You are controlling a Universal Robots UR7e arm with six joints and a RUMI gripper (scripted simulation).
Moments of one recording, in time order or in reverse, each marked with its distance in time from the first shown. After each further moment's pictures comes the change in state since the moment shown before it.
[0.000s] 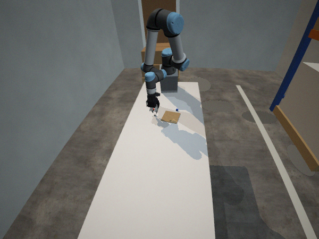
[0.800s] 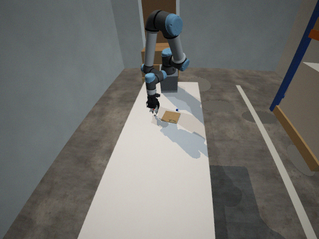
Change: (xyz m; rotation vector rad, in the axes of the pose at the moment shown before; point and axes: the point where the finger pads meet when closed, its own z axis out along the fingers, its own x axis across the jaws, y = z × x) arm 0.000 0.000 0.009 0.000 0.000 0.000
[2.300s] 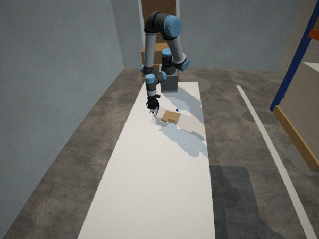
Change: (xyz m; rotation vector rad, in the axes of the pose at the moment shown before) arm 0.000 0.000 0.008 0.000 0.000 0.000
